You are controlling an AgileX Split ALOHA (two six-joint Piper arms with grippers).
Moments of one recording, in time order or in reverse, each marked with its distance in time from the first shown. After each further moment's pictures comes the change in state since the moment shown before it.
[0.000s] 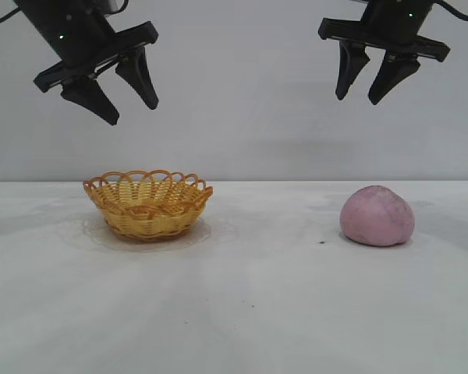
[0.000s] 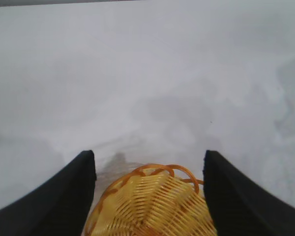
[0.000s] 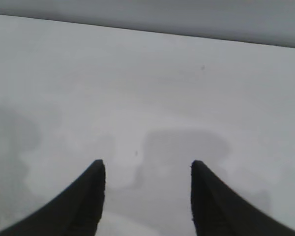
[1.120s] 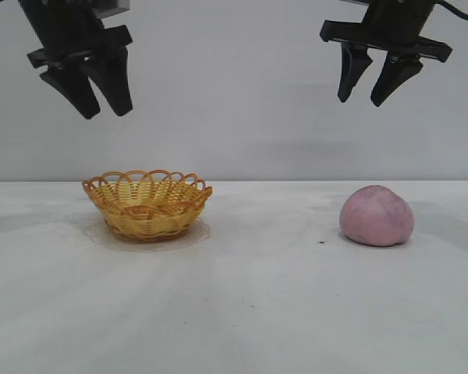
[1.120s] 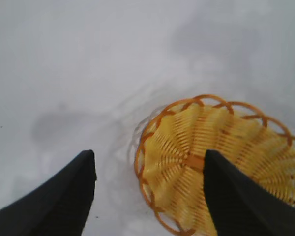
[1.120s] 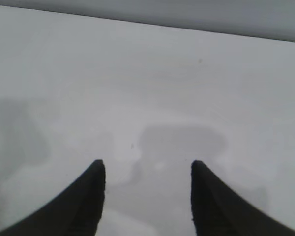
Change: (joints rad) left arm 0.000 0.004 -0.170 0.396 0.353 0.095; right arm 0.000 0.000 0.000 -0.018 0.027 0.000
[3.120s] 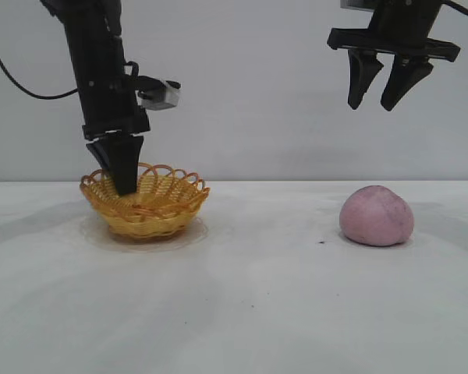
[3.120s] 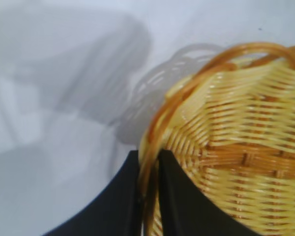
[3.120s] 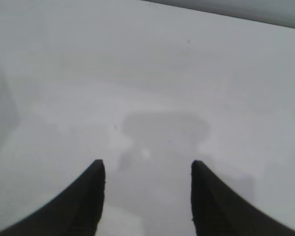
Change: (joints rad) left arm -0.072 0.444 -0.530 0.149 0.373 -0.035; right arm 0.000 0.000 0.000 -0.075 0.046 0.000
